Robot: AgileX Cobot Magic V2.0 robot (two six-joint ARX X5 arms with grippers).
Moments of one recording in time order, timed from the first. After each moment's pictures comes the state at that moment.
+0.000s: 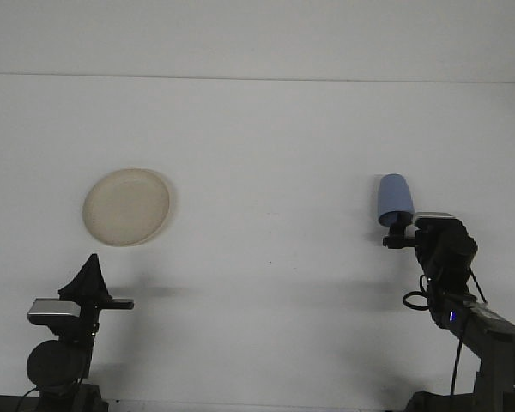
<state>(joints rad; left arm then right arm) -0.07 0.00 0.03 0.22 -0.10 -0.02 -0.17 1.50 0.50 0.63 -0.14 -0.03</state>
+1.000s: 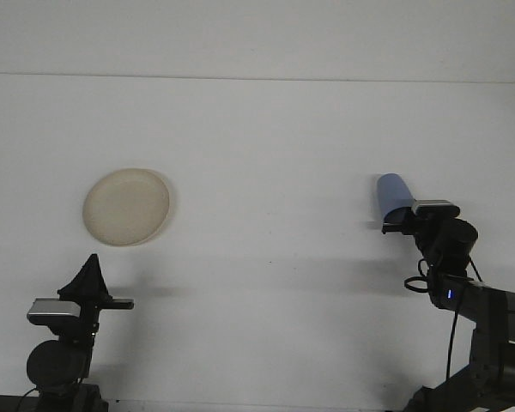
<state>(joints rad) -0.07 0.00 0.03 0.22 -0.10 -0.02 -0.20 1.68 0.59 0.77 -0.28 0.00</state>
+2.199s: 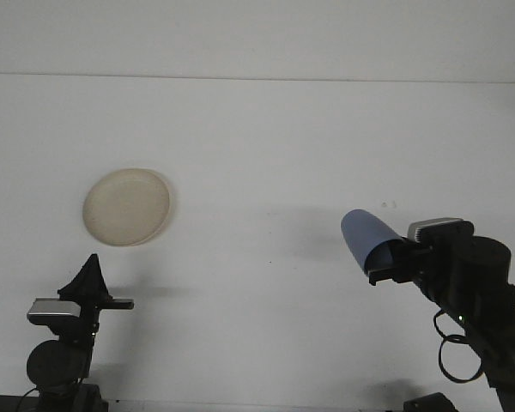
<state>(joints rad) -0.07 0.00 0.03 0.22 -0.10 -0.02 0.27 0.87 1.14 -0.86 -0.13 0.17</state>
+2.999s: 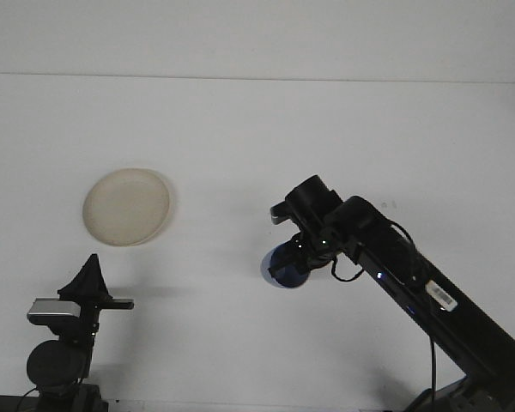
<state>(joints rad) -0.07 0.00 0.03 0.22 -0.10 -0.02 0.67 1.62 1.57 -1.23 -0.10 0.17</state>
